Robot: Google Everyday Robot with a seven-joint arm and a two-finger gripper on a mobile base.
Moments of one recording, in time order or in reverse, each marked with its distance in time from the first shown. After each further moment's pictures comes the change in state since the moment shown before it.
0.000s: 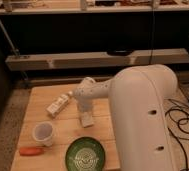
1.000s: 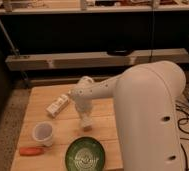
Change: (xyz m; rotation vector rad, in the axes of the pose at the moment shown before) arm -0.022 -0.009 -0.030 -0.017 0.006 -0.010
